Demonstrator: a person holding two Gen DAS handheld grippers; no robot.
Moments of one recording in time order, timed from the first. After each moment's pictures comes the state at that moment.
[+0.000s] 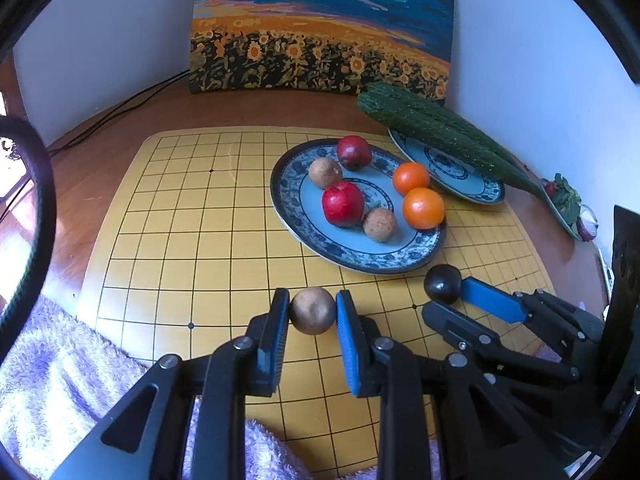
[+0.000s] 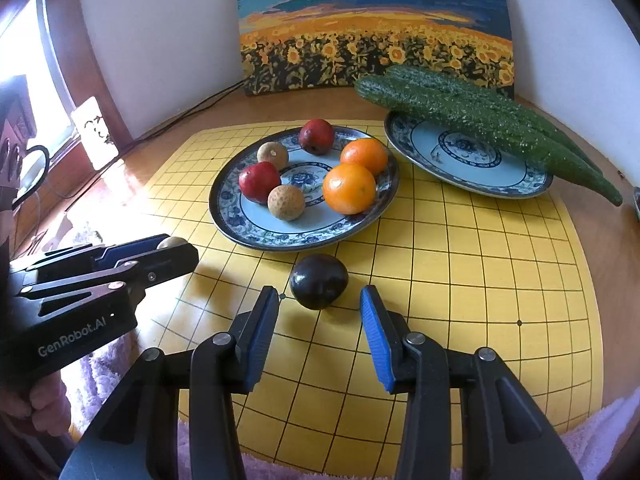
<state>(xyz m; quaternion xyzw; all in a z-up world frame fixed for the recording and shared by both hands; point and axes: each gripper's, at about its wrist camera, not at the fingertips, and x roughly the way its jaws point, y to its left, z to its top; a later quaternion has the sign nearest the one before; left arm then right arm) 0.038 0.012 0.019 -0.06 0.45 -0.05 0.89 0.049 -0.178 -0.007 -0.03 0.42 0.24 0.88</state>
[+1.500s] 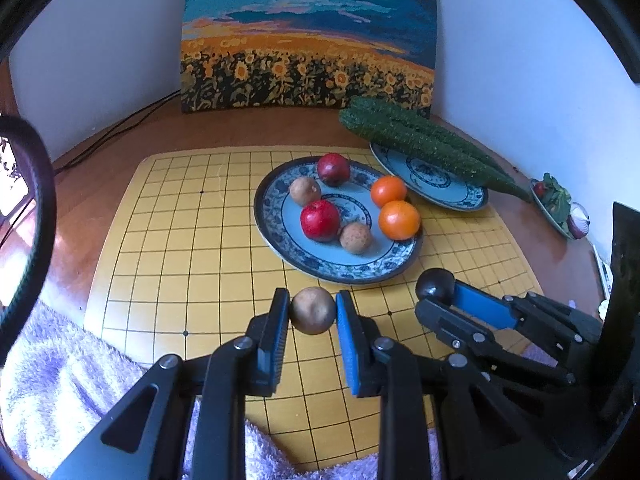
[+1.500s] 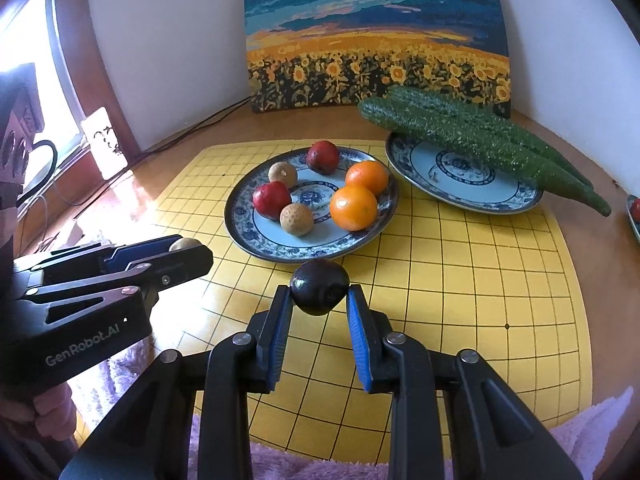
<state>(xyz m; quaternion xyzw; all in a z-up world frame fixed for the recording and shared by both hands) 0.029 0.002 0.038 -0.05 0.43 -0.05 0.90 0.038 -0.184 0.009 -0.02 0.40 0.24 0.89</state>
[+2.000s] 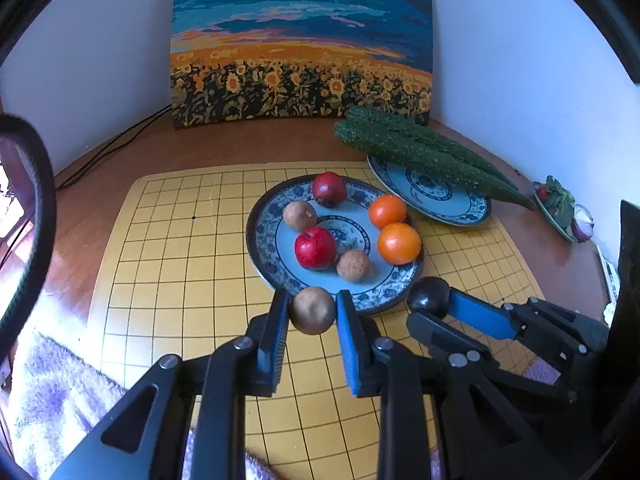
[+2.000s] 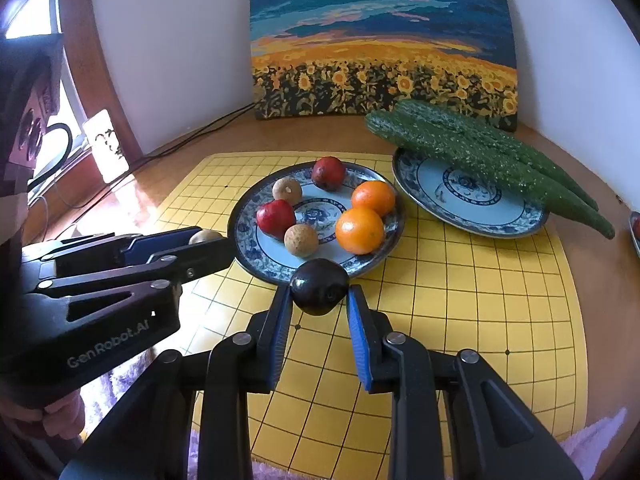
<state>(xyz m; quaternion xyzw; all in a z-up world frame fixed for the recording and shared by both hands) 0.050 -0.003 0.040 -0.03 0.43 -0.06 0.90 0.049 -0.177 0.014 -0.03 0.39 0.25 0.89</state>
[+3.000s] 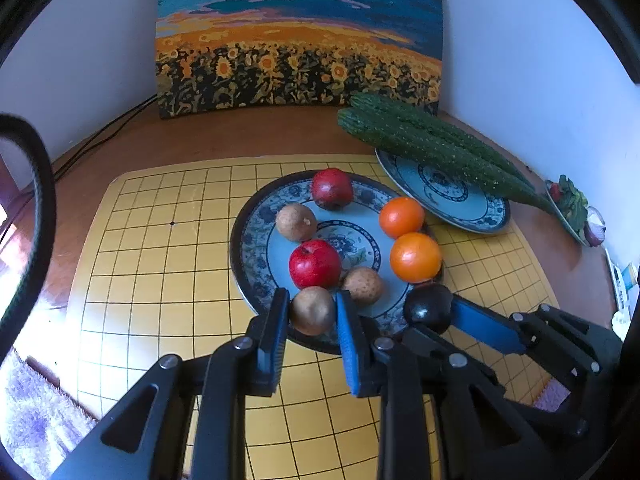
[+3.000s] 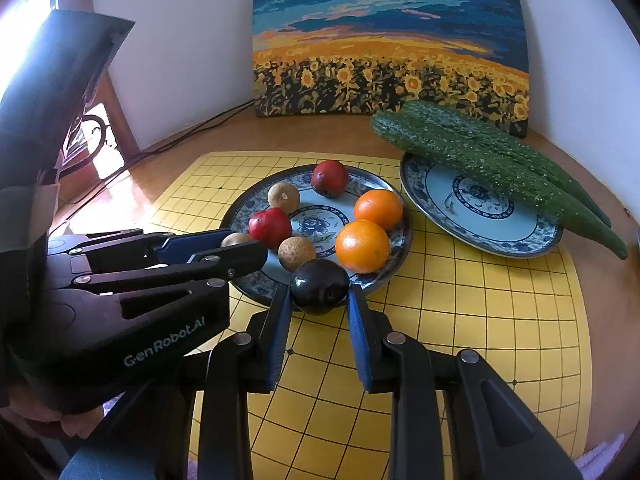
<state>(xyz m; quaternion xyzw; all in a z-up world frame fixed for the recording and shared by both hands) 0.083 -0.009 0.021 -0.03 0.44 -0.06 0.89 0.066 -0.169 0.008 -0.04 0.39 0.26 0.89</state>
